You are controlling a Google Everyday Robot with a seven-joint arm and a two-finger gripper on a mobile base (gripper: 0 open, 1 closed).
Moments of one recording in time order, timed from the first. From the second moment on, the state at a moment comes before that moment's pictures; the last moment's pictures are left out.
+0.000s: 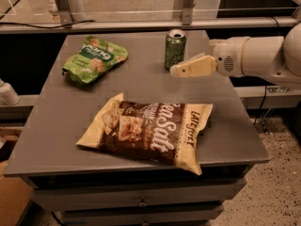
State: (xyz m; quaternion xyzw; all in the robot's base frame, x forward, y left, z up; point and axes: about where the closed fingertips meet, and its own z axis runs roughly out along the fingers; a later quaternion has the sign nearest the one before) arm 0.608 -0.124 0.924 -0.32 0.76 0.24 0.51
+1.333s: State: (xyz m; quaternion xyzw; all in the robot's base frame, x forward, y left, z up) arm 0.704 -0.104 0.910 -0.31 0.74 0.17 0.57
